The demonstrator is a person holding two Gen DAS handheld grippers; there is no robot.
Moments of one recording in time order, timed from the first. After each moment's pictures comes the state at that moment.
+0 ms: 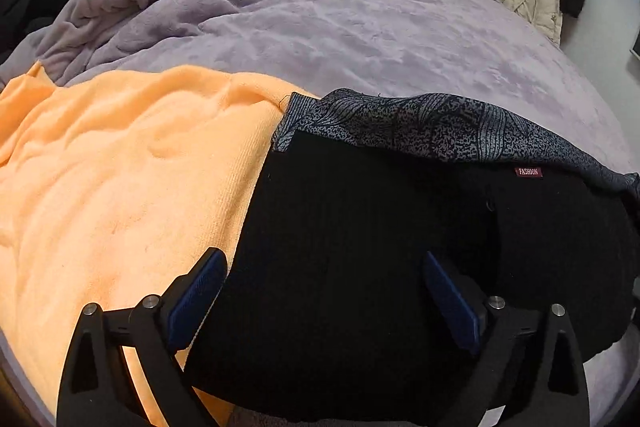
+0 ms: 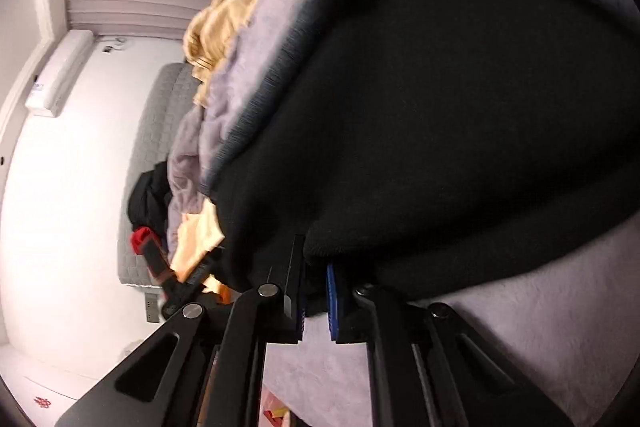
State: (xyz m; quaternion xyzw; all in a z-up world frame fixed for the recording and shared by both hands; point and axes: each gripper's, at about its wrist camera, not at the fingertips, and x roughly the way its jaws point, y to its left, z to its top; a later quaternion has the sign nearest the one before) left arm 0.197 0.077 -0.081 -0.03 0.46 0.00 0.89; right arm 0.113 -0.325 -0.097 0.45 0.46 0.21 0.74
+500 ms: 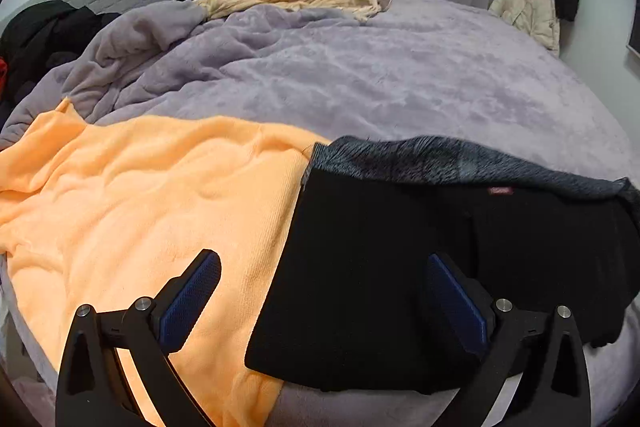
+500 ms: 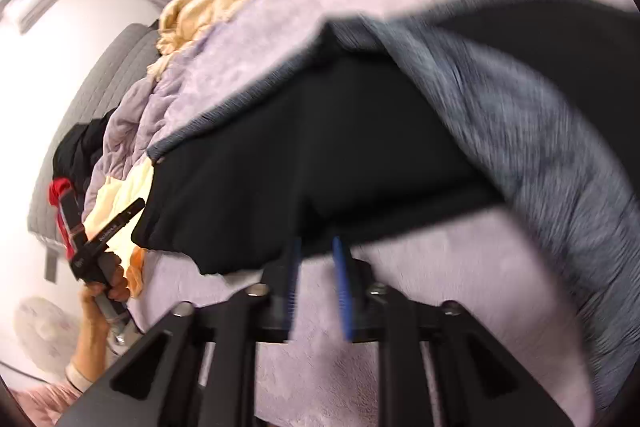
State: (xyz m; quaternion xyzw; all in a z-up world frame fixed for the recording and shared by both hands) left arm 0.178 0.084 -0.032 -0.01 0.42 0.00 0.91; right arm 0.082 -0.337 -0.041 0.24 0.48 0.13 0.83
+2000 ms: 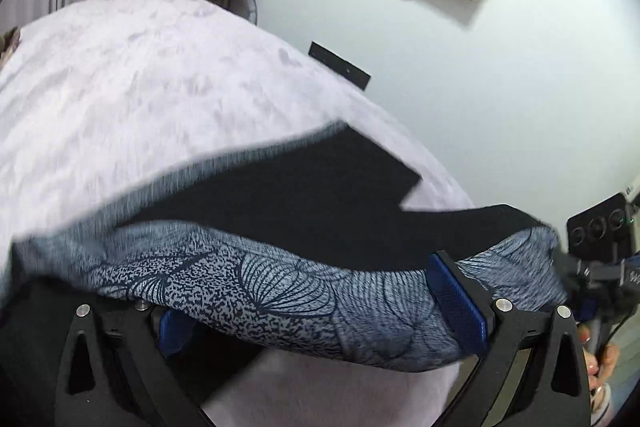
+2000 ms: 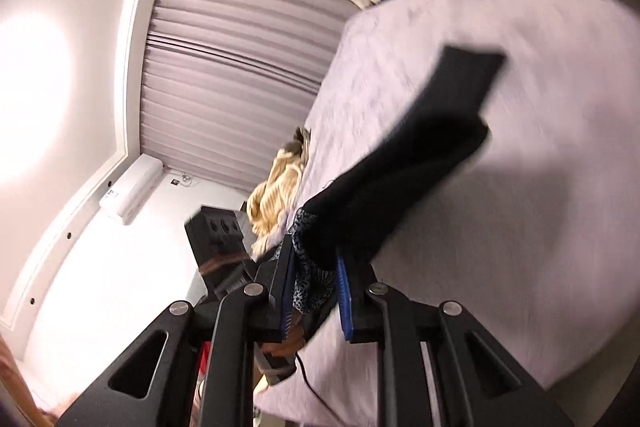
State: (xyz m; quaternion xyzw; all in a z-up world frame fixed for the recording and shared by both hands) left arm 0.142 -0.420 0.012 0.04 0.42 -0.46 0.78; right arm -0.079 -0.611 -0.014 0.52 0.19 0.13 0.82
